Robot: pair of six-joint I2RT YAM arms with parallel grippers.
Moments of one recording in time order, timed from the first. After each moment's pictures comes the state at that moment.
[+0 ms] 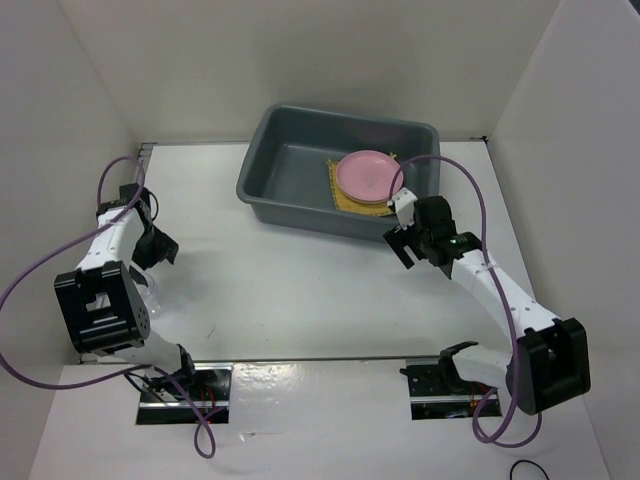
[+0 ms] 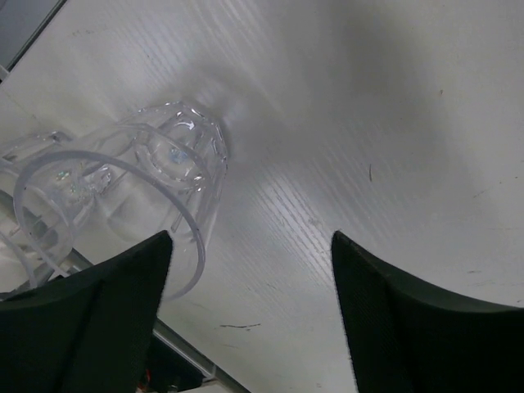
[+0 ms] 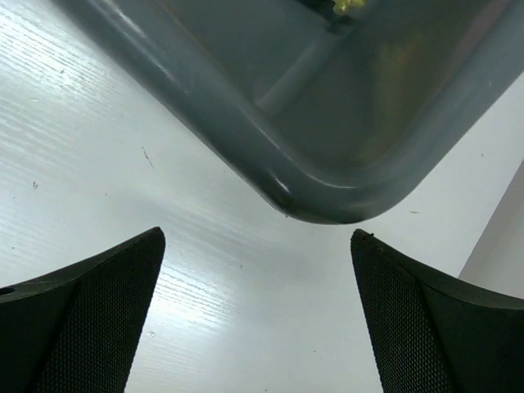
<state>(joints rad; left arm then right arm) 0.30 1.54 1.13 -0.99 -0.28 -0.68 0.30 1.18 0.82 -0.45 0.15 -0.41</state>
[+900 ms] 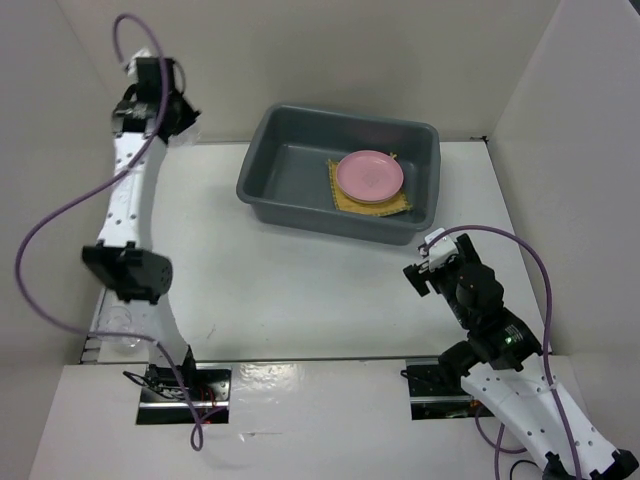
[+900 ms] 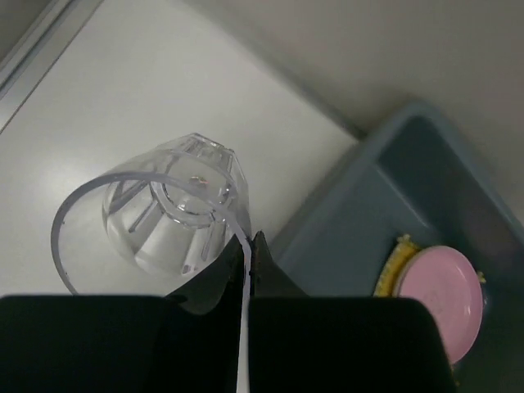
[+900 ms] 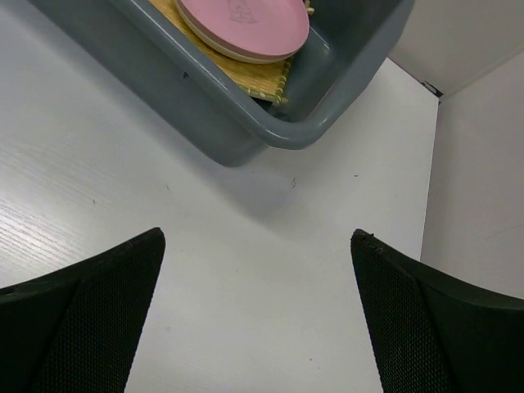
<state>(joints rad) 0.03 1.77 2.06 -0.93 -0.25 -0.65 0.49 0.39 0.58 -0.48 0.29 -0.38</state>
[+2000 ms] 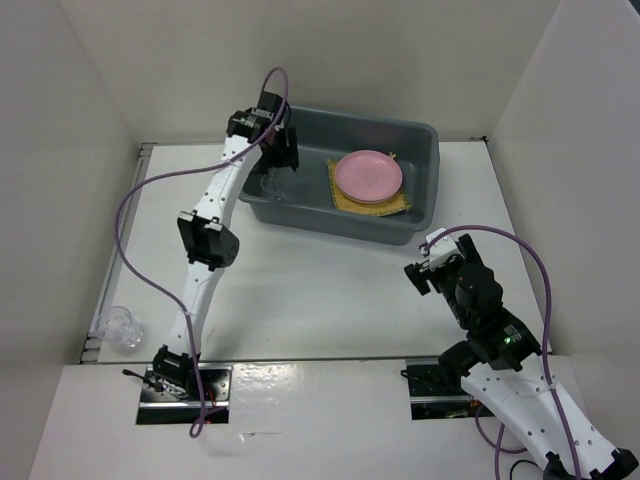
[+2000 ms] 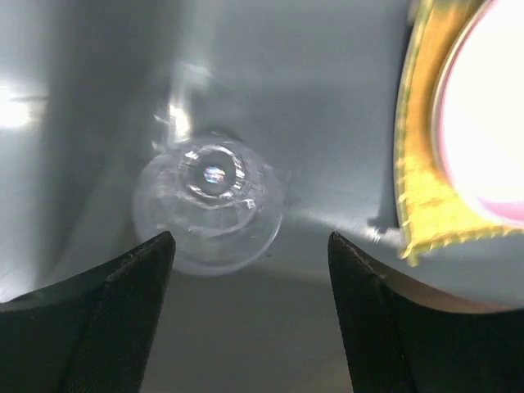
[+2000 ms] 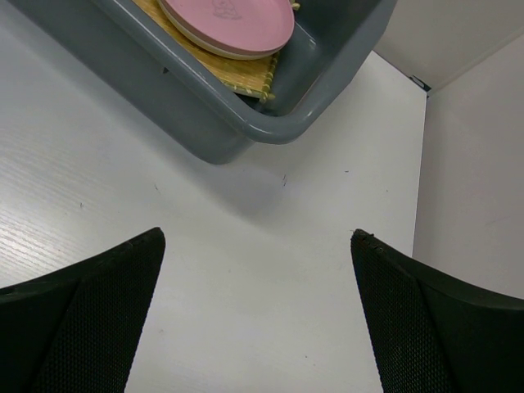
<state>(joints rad) -0.33 2.57 2.86 -1.29 -0.07 -0.41 0.53 0.39 0.57 -0.46 0.34 -0.38</state>
